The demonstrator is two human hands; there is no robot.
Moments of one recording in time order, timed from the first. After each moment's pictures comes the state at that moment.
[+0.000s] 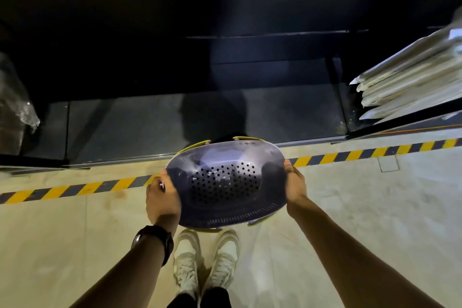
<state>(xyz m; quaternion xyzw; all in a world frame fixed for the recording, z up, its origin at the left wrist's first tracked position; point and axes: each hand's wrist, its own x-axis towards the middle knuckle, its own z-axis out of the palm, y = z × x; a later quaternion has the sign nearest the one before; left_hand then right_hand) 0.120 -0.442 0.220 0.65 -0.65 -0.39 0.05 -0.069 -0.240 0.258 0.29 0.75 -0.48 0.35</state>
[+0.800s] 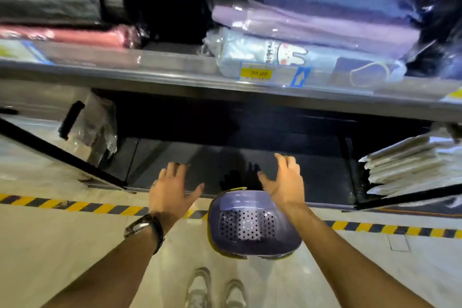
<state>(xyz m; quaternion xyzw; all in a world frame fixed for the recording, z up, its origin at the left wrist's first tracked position) 0.144 -0.546 0.431 0.40 -0.90 -0.15 0.00 -0.061 -0.364 0.457 -0.25 0.93 -0.19 0.18</state>
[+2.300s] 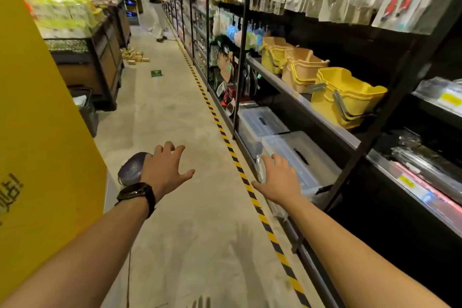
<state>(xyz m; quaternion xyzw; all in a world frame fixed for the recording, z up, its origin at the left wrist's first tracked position) 0.794 -0.437 0.786 0.81 -0.58 0.07 0.06 0.517 -0.533 0.783 -0.83 0.55 -0.06 0.07</state>
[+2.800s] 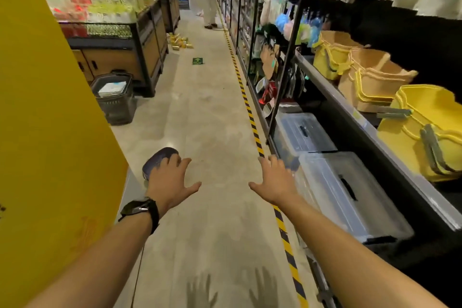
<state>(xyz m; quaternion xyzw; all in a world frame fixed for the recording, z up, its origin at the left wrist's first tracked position) 0.865 -0.563 0.746 0.86 -0.50 0.01 0.03 0.645 -0.724 0.747 -0.89 0.46 -0.02 0.09</state>
